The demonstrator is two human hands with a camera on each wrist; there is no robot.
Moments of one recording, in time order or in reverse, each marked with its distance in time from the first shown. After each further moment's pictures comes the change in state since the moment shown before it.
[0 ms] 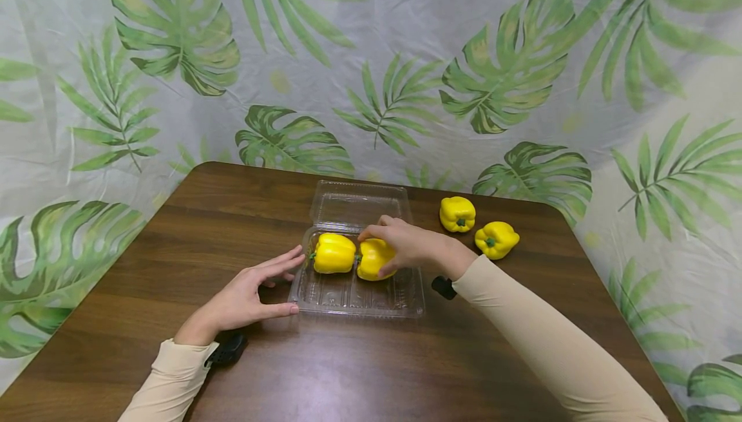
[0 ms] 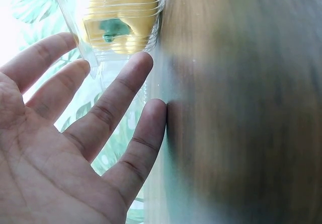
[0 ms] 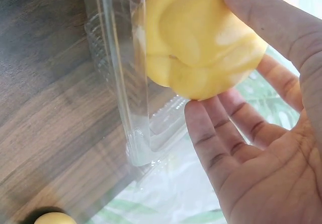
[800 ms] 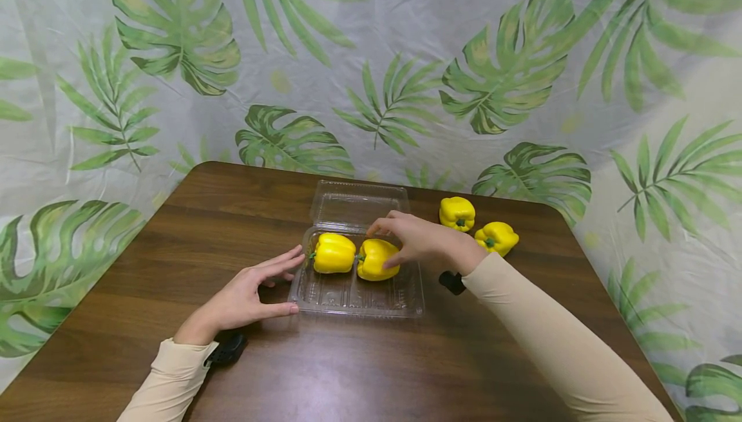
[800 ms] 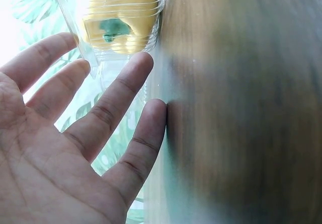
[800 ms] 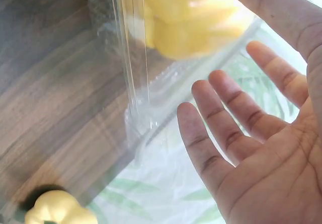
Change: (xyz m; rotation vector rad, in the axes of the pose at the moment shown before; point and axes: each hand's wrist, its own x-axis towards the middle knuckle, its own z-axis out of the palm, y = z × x) left_hand 0.001 0.000 0.000 0.001 -0.002 0.002; right_hand -0.011 0.012 -0.011 0.068 0.024 -0.008
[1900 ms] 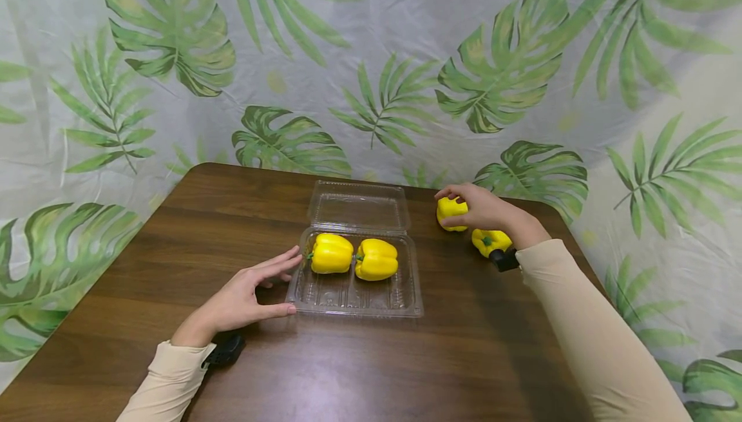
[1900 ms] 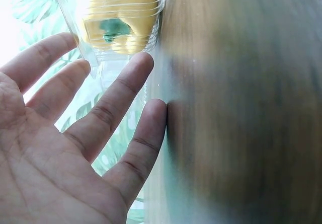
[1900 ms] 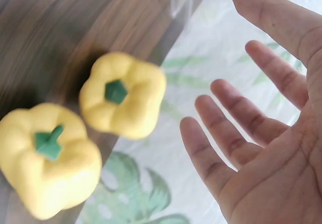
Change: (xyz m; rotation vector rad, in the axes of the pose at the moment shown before) left_hand 0.000 0.002 0.000 0.012 -0.001 -0.003; right_hand -0.062 0.099 -0.049 0.122 0.197 0.214
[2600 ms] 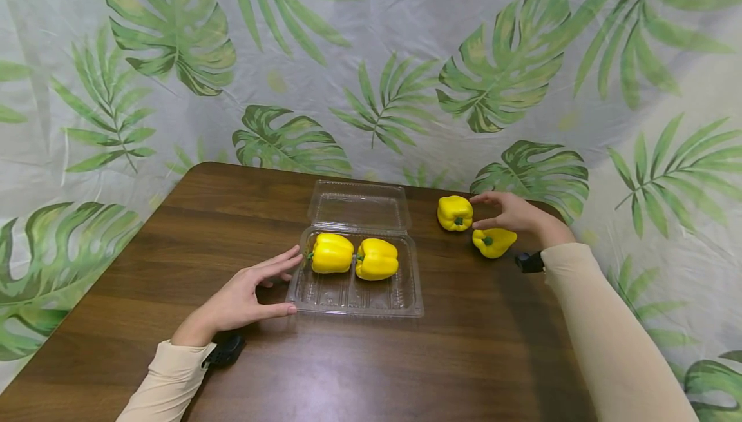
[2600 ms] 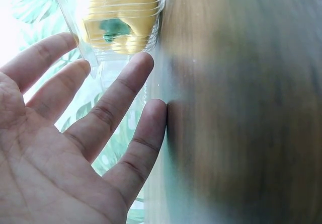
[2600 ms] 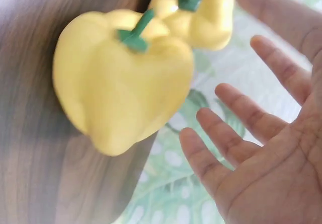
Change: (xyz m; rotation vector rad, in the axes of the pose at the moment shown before) left_hand 0.000 -0.002 0.001 0.006 0.009 0.005; right_hand -0.026 0.065 -0.008 0.093 -0.014 0.175
